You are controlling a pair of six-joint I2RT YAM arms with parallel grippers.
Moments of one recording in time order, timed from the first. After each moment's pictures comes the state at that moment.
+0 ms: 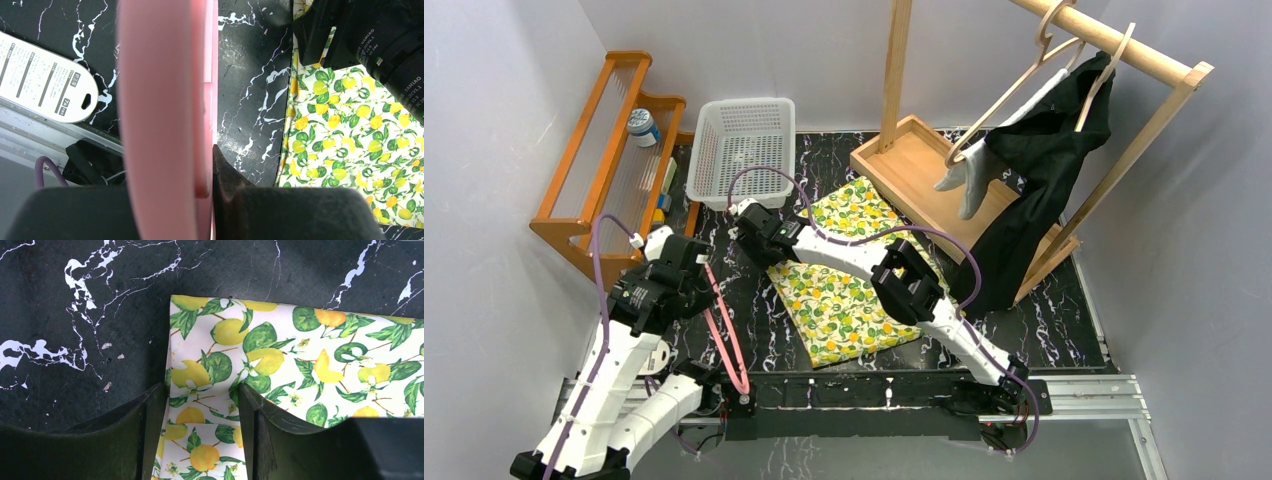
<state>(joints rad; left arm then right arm) -0.37 0.77 1.02 -1.32 -0.41 -0.82 1.08 2.52 2.23 -0.61 0.19 0.20</state>
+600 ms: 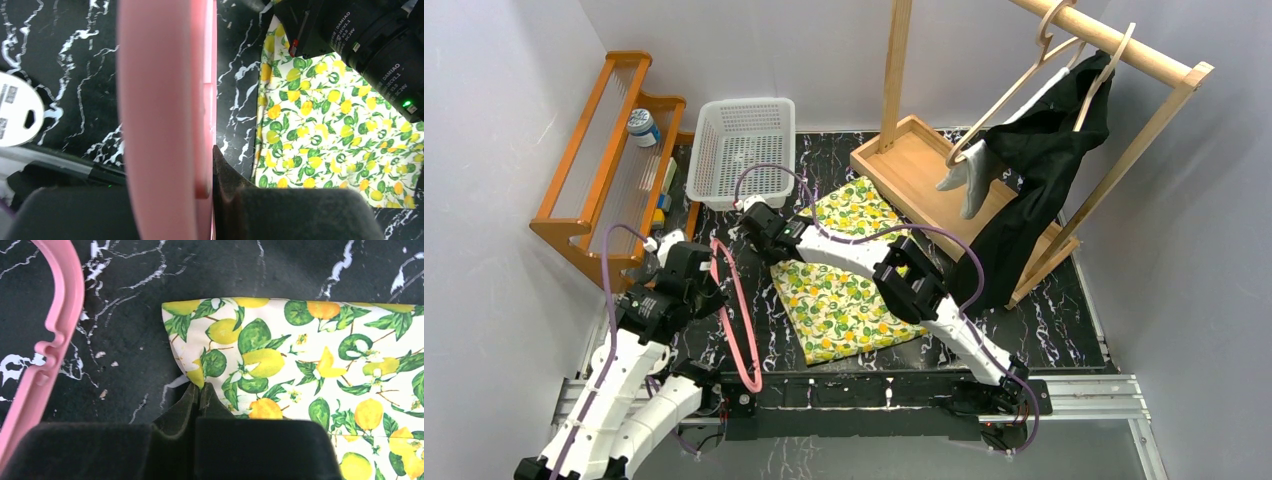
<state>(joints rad) -0.37 0.72 0.89 -1.16 -0.32 -0.81 1.07 2.50 2.18 -0.55 0.22 0.25</state>
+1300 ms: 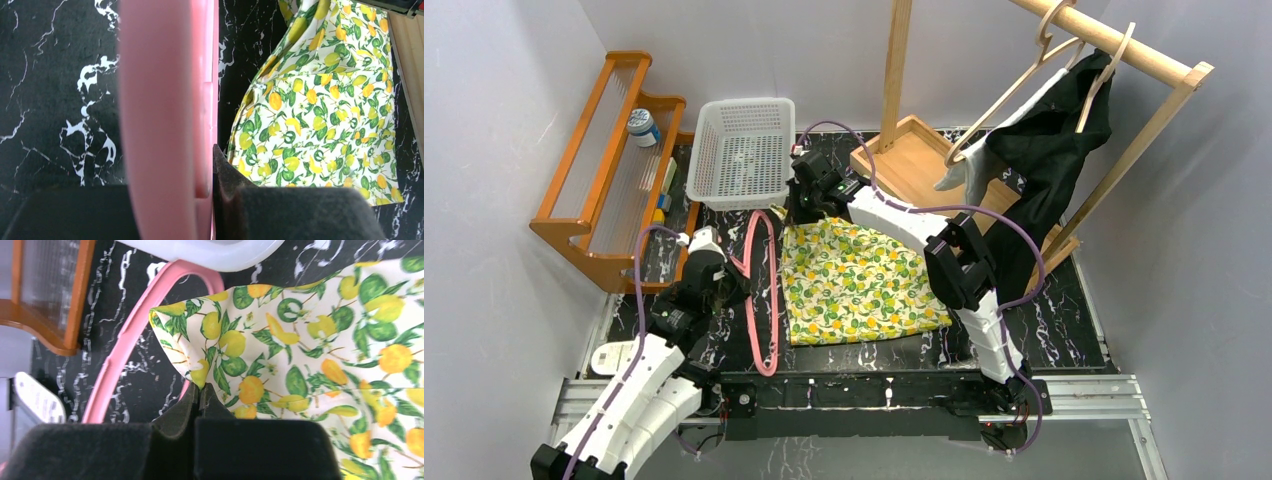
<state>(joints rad) -0.37 0.67 0.55 -0.59 -0.16 -0.65 0.86 2.20 1.92 -0.46 -0.09 0.56</state>
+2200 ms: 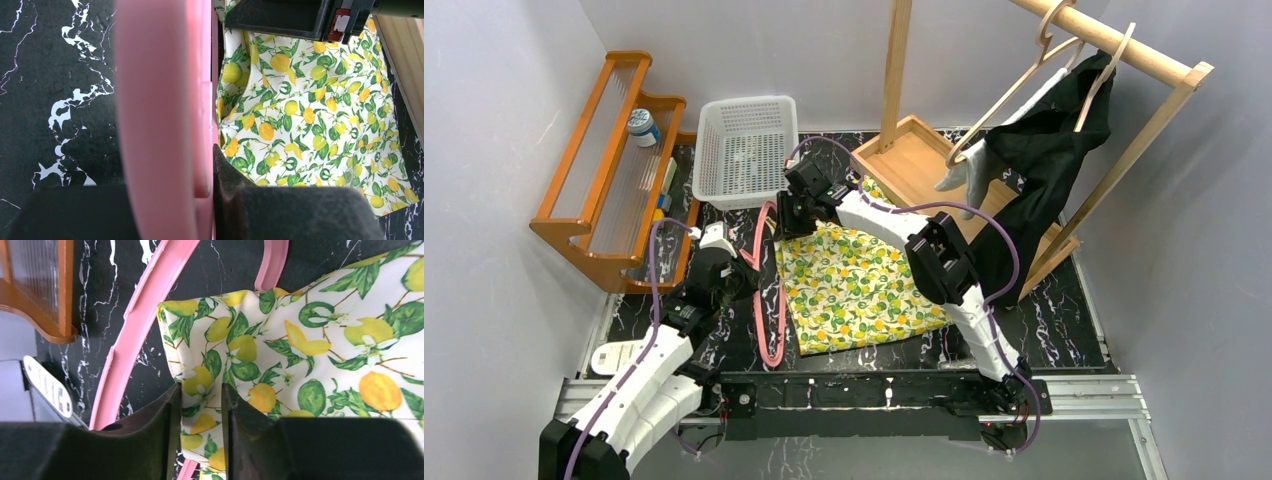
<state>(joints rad) -0.37 0.75 0.45 -0.31 -0.13 -0.58 0.86 2.34 2.01 -0.49 -0.24 0.66</state>
